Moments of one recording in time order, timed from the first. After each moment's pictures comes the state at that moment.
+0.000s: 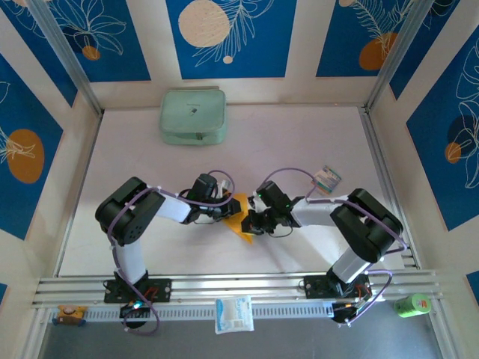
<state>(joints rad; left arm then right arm) -0.65 1.85 0.69 0.45 0.59 -0.99 0.73 1.61 0.62 -0.04 -0.57 0.80</state>
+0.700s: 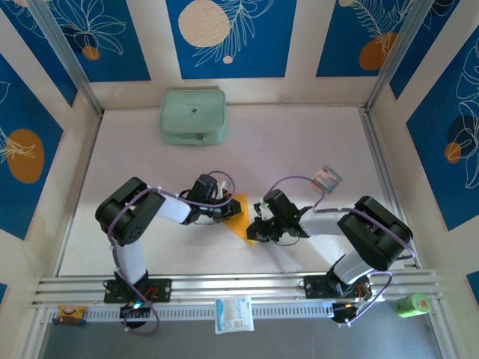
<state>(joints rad) -0.66 1.85 0.68 0.45 0.60 -1.00 0.73 1.52 0.48 0.06 -0.58 0.83</state>
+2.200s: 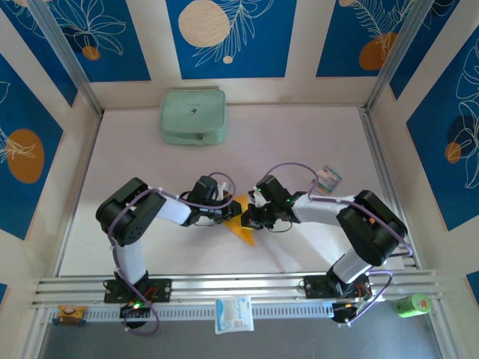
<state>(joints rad) -0.66 1.85 0.67 0.48 0.60 -1.02 0.71 1.59 0.70 -0.12 -0.55 0.82</state>
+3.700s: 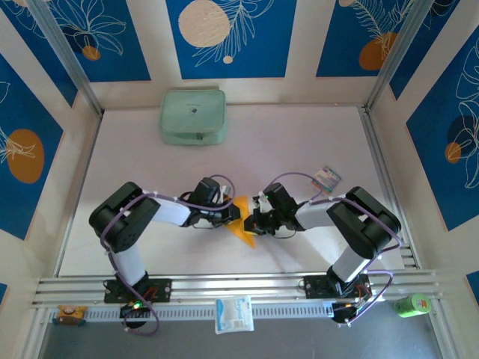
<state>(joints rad) -0.70 1.78 0.68 0.29 0.53 -0.99 0.67 1.64 0.53 0.17 -0.64 0.87</state>
